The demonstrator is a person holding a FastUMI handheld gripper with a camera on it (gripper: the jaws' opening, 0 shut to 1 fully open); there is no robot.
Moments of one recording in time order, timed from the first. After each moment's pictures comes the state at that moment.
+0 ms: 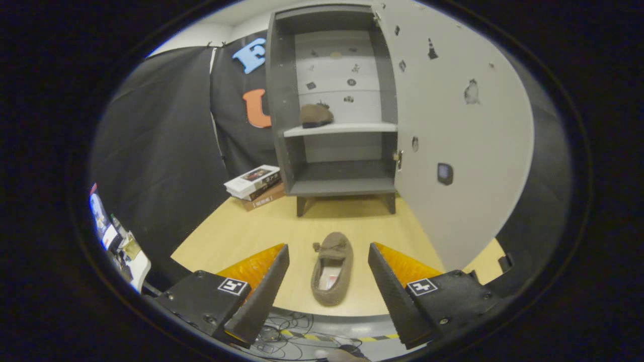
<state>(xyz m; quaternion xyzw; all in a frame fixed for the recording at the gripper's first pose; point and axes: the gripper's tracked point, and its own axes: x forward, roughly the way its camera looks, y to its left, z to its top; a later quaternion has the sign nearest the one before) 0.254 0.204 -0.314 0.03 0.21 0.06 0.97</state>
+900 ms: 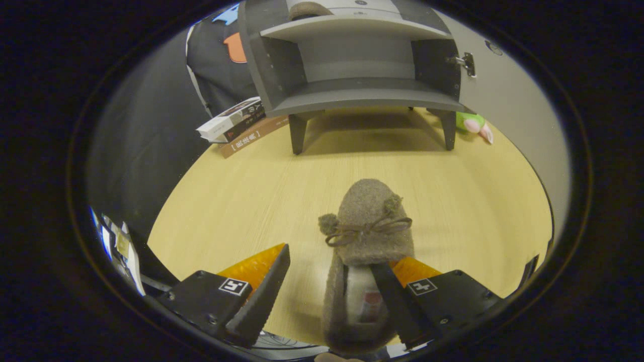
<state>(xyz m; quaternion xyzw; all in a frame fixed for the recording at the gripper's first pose) 0.397 0.246 -0.474 0.05 0.39 0.08 0.92</state>
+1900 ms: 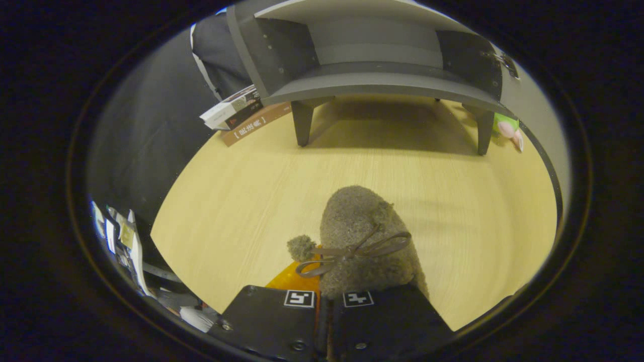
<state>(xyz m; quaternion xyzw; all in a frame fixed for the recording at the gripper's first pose) 0.424 0.248 -0.469 0.04 0.42 0.14 0.90</state>
